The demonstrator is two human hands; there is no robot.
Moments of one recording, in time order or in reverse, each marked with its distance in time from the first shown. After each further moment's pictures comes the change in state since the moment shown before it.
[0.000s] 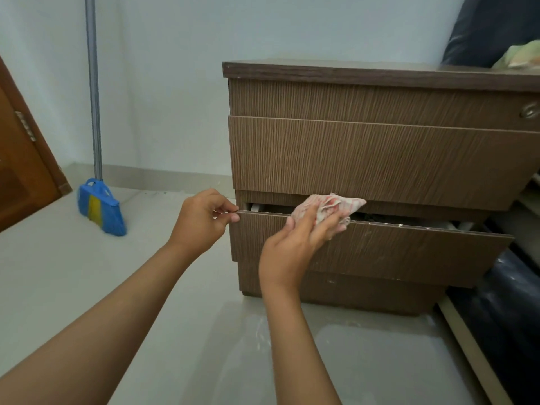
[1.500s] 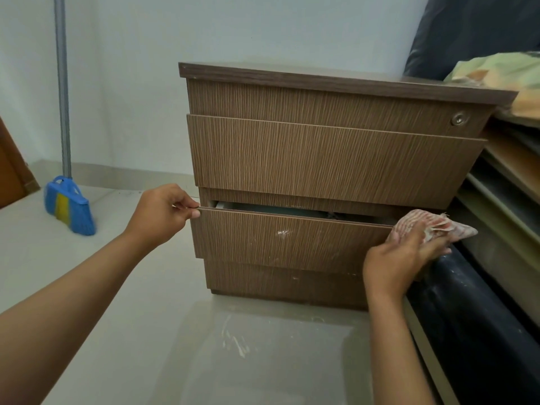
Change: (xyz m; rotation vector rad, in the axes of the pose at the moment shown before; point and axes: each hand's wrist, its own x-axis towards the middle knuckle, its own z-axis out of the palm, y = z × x) left_hand 0.002 0.017 -0.003 0.114 -0.017 -0.105; right_hand 0.117 0.081 -0.173 -0.288 0.148 0.074
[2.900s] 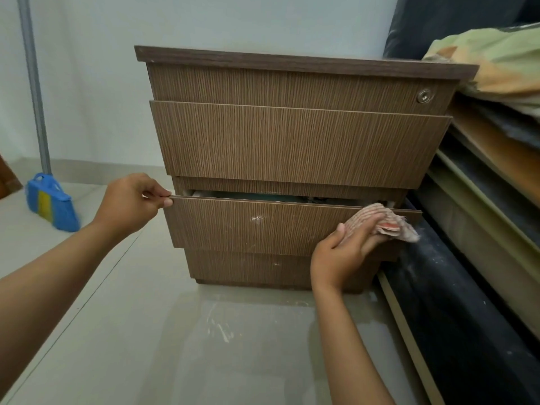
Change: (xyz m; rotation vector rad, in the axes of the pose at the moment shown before) left_hand -0.003 0.017 -0.001 0.100 0.015 -0.054; right_hand -0.033 0.019 0.037 0.323 0.073 -0.041
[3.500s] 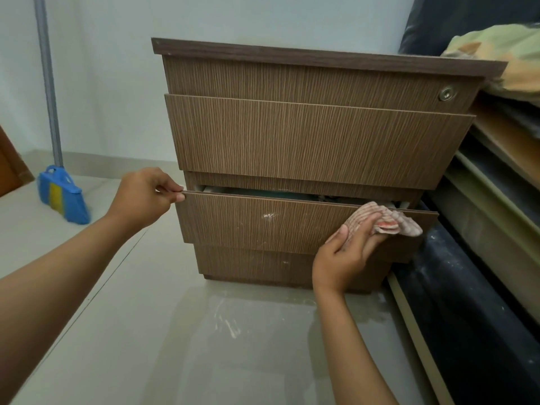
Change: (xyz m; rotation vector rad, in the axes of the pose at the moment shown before) left_hand 0.001 -0.004 0.000 -0.034 -0.008 0.003; right_hand -0.016 0.002 0.008 0.046 0.006 -0.116
